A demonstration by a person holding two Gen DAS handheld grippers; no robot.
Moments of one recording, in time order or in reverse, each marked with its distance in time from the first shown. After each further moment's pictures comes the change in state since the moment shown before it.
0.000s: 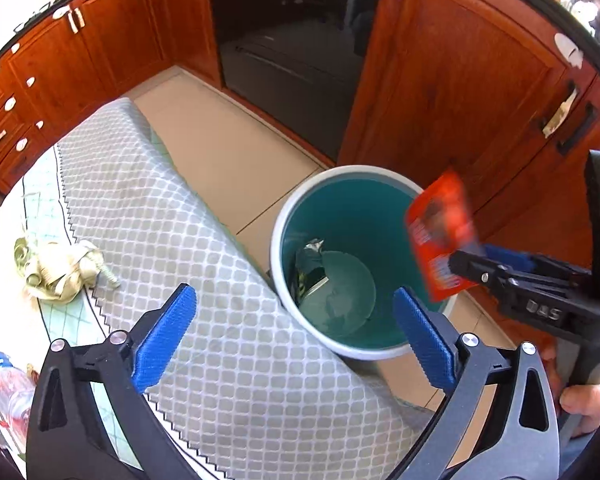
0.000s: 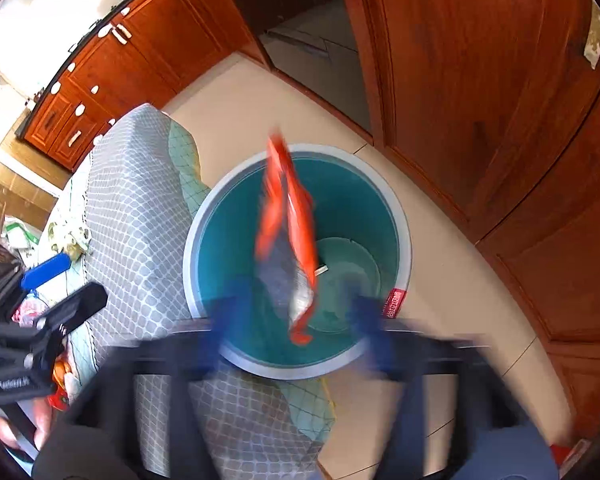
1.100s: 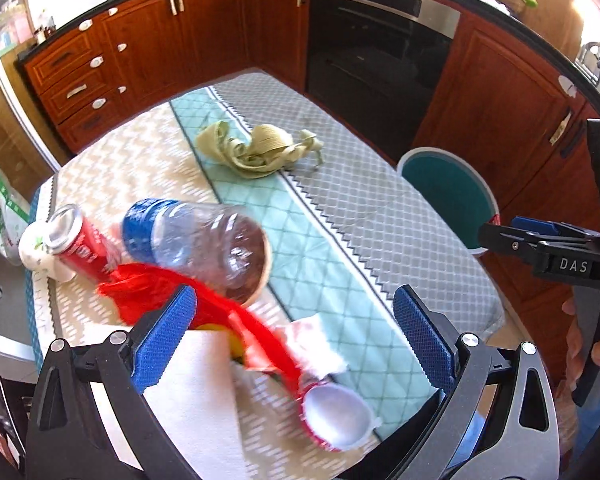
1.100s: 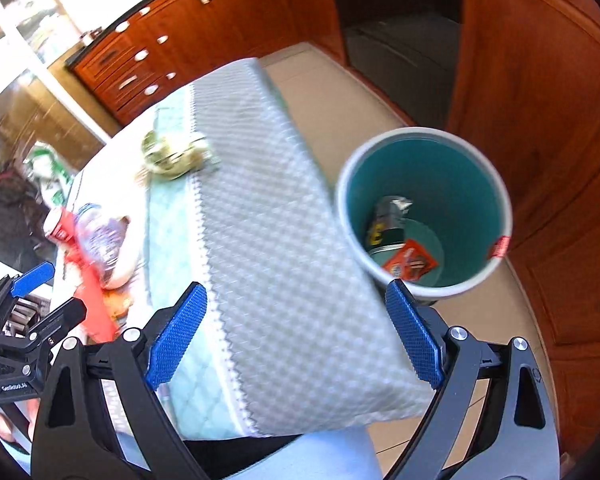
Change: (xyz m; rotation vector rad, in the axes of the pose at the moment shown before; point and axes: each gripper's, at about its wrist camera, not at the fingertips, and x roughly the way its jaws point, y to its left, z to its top) left arm -0.140 0.137 -0.153 -0.144 -0.085 0.131; right arm -0.041 0.168 -0.094 -0.236 0.019 0.033
